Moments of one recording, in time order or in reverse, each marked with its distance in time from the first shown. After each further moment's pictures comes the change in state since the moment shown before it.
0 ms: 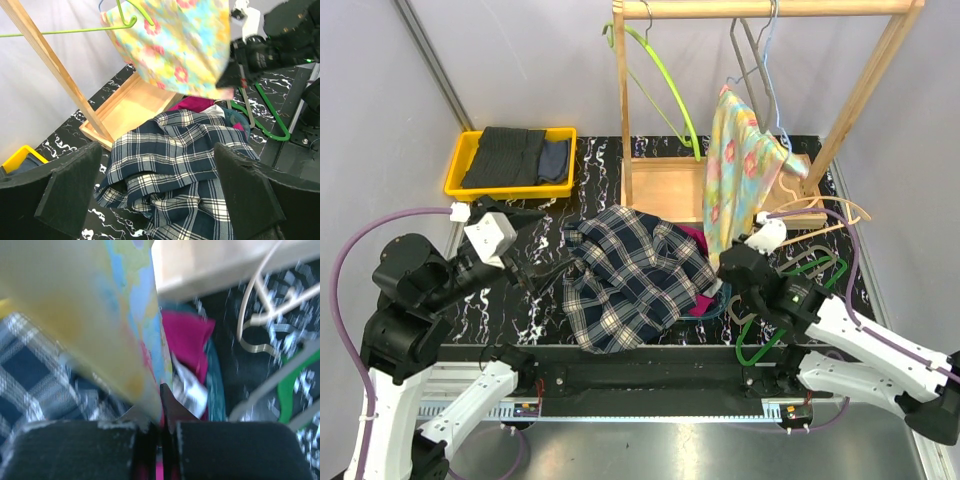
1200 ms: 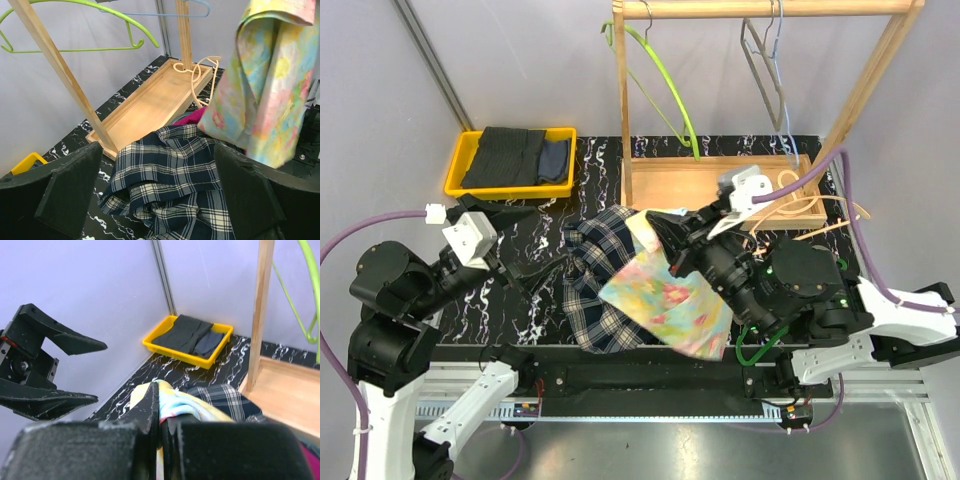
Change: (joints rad) left arm 0.043 0.002 0.078 0.000 0.020 -0.051; right arm 0.729 0.314 0.906 0.199 0.240 -0.717
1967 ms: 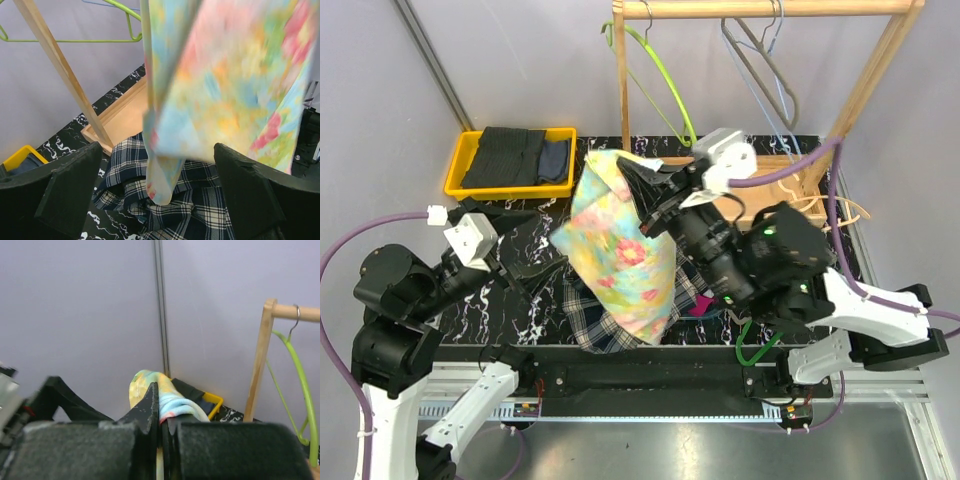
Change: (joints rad) left arm 0.023 -0.018 -0.031 -0.001 0.011 -0.031; right arm -0.075 0.212 0.241 0.394 -0.180 -0.485
